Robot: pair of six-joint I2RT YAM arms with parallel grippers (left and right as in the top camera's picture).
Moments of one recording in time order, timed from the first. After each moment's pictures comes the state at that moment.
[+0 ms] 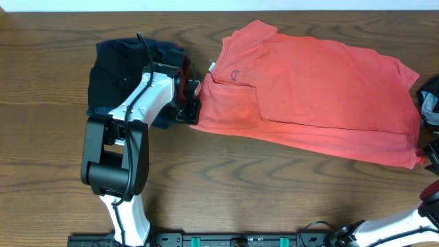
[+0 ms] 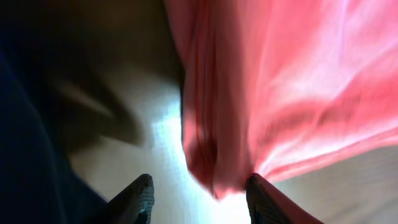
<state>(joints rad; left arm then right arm) -0.24 2.00 1.41 -0.99 0.20 -0.02 -0.91 1.91 1.34 -0.98 -0.11 0.24</state>
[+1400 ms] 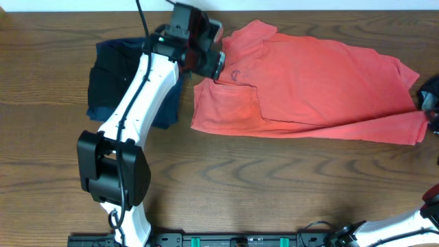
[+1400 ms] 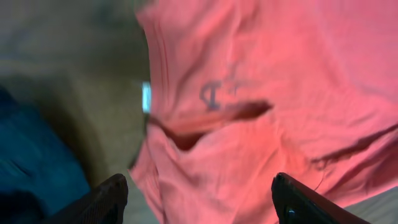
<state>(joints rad) -0.31 1.95 1.78 -0.83 0.25 0.06 -0.97 1.91 1.34 -0.61 -0.57 -0.08</state>
